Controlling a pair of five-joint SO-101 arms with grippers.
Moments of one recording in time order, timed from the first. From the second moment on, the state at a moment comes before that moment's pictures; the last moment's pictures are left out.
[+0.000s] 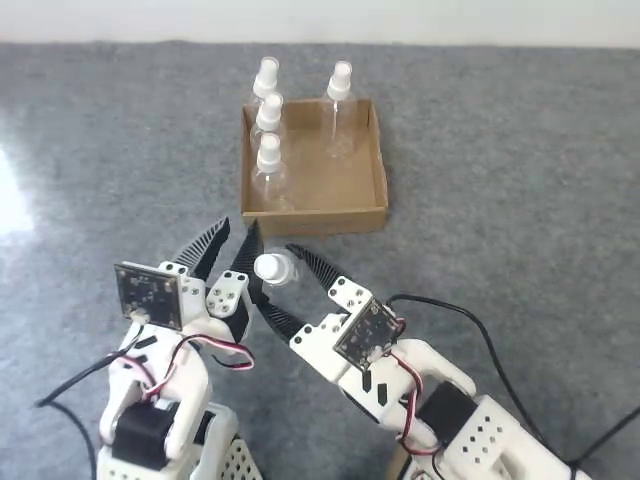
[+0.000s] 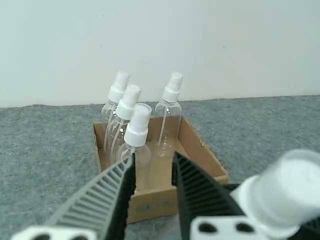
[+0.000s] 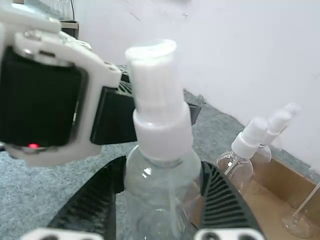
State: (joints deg) left arm 9.2 -103.4 76.3 53.9 10.4; right arm -53.5 -80.7 85.2 12.2 9.0
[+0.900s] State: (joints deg) left arm -13.3 -103.4 73.9 53.9 10.2; right arm -42.4 -79.5 87.8 12.2 9.0
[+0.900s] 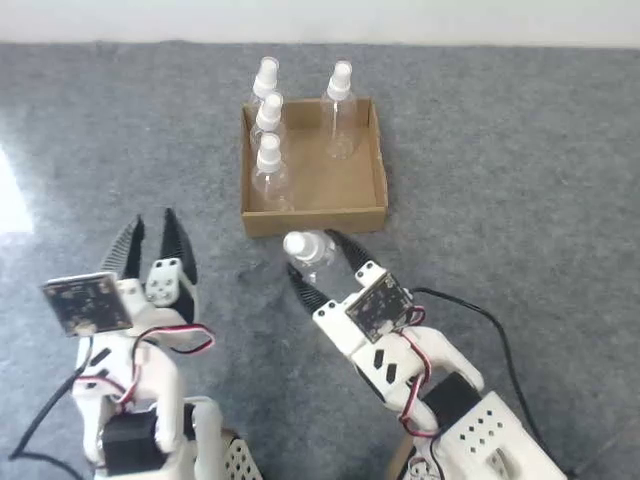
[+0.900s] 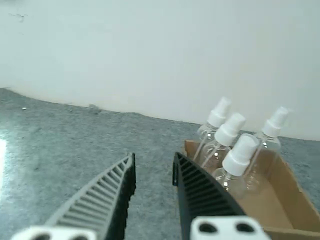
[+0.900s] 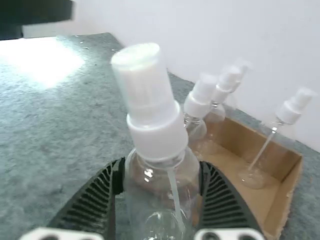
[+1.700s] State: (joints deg) left arm -20.4 -103.4 92.9 44.6 10.2; right arm -35.3 -79.5 87.7 12.2 6.2
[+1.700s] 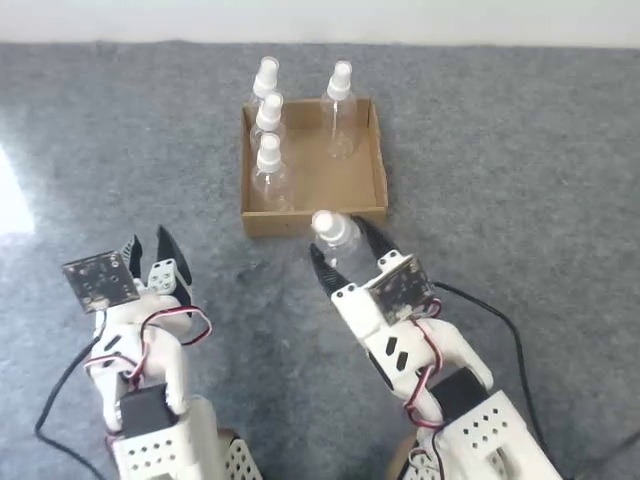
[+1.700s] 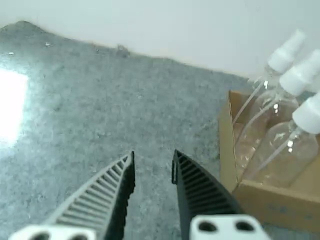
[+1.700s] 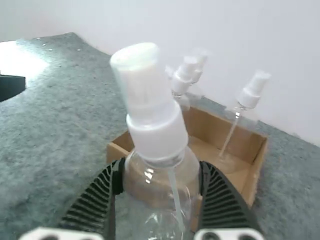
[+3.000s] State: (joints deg) left arm -20.4 -103.4 94.6 41.9 7.8; right arm -30.6 -52.0 55.1 13.6 1.0
